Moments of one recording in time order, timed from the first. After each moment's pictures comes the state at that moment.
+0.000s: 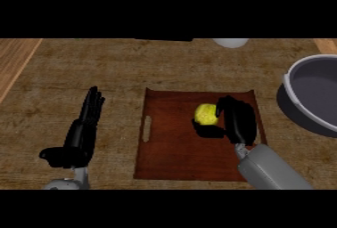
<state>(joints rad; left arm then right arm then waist) -0.04 0.08 -0.13 -1.57 0.04 0.19 -0.11 -0.43 -0.33 0.64 -1.27 0.85 -0.50 0.70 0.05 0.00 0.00</state>
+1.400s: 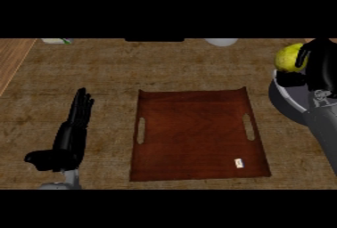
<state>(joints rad) -0.01 0.08 -0.07 -1.60 0.03 0.17 -0.10 -0.57 -0.53 0.16 -1.31 1.00 -0.23 0.69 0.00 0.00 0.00</state>
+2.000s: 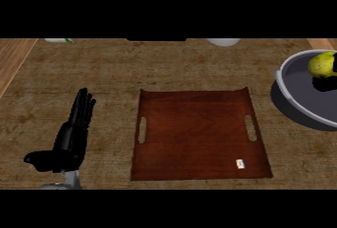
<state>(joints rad) 0.00 0.07 -0.07 -1.61 0.03 0.16 -0.09 -0.61 -0.62 -0.07 -0.90 0.87 -0.30 0.31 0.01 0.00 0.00</state>
